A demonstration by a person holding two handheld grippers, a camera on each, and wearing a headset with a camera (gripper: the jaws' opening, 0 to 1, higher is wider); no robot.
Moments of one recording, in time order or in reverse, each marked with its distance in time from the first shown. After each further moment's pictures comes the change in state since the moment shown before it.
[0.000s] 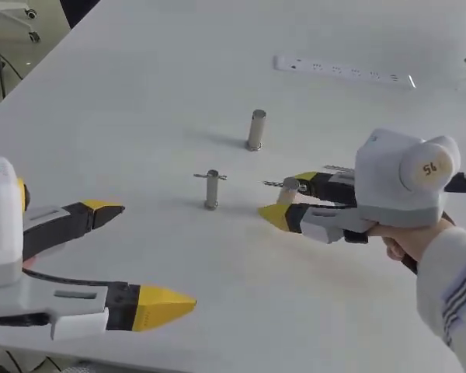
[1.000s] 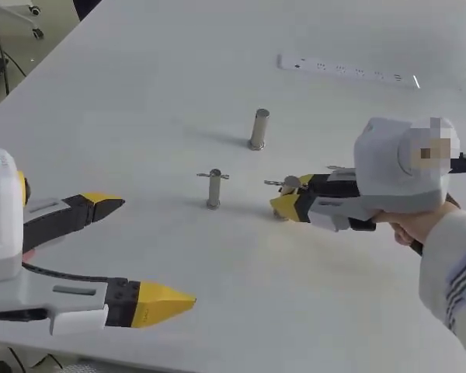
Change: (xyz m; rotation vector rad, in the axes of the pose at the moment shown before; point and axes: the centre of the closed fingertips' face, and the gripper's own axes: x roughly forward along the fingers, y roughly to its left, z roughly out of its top) left arm -0.003 0.001 0.003 0.018 -0.008 0.003; right arm 0.001 0.002 -0.003 -0.052 0.076 0.055
